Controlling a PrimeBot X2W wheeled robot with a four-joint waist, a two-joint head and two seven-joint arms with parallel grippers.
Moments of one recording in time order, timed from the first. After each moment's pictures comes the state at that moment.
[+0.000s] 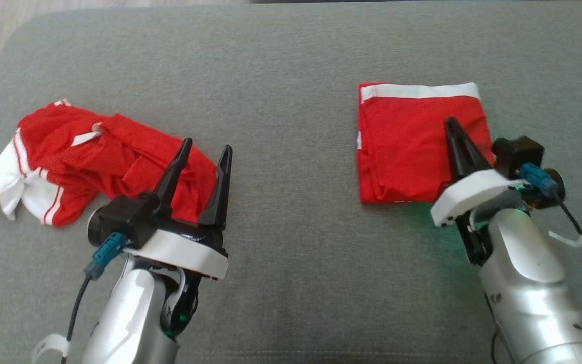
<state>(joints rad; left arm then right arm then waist) -0.23 0.04 -0.28 0.19 -0.23 -0.11 -0.26 -0.56 -0.06 0.09 0.81 0.08 0.13 -0.24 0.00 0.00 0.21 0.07</state>
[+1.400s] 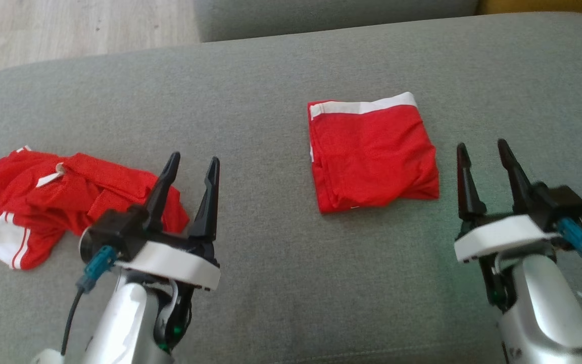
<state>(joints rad) -0.18 0.04 -0.25 0.18 -0.24 -0.09 -0.26 -0.29 -0.06 0.01 0.44 0.09 0.13 -0.25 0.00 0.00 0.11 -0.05</state>
